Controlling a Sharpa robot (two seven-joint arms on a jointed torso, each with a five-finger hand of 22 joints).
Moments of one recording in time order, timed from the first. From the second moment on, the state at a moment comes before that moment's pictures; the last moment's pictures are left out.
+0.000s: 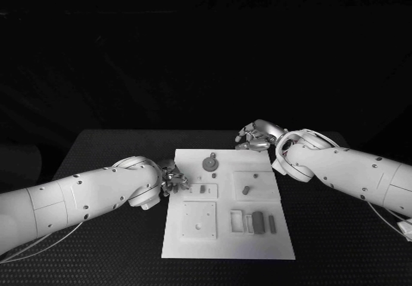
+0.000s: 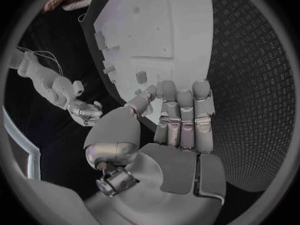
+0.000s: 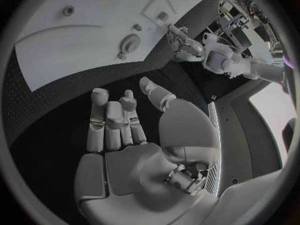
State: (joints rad) left arm 1.25 -0.63 -0.18 1.33 -0.96 -0.14 -0.48; left_hand 0.86 0.07 0.64 -0.29 0.11 1.09 0.06 0.30 0.74 1.27 -0.05 0.76 0.64 1.08 -0.11 1.18 0.75 0.02 1.21 -0.21 0.60 1.31; right arm 1.22 -0.70 -0.01 1.26 -1.17 -0.32 -0.05; right_hand 1.03 -0.12 0.59 -0.23 0.08 0.89 0.11 0.28 0.55 1.02 0.03 1.13 1.06 1.18 -0.08 1.41 0.97 0.25 1.11 0.00 0.89 1.31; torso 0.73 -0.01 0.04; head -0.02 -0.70
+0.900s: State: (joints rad) left arm 1.23 -0.59 -0.18 1.32 -1.01 -0.14 -0.49; left_hand 0.86 0.07 0.64 -0.29 0.09 1.09 0.05 0.30 0.76 1.28 -0.06 0.77 0.64 1.08 -0.11 1.18 0.75 0.02 1.21 -0.21 0.61 1.31; right arm 1.22 -0.70 -0.01 1.26 -1.17 -0.31 -0.05; right_hand 1.03 -0.12 0.59 -0.23 0.08 0.89 0.12 0.28 0.55 1.02 0.03 1.13 1.06 1.18 -0.08 1.41 0.97 0.25 1.11 0.00 0.89 1.31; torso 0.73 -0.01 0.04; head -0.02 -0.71
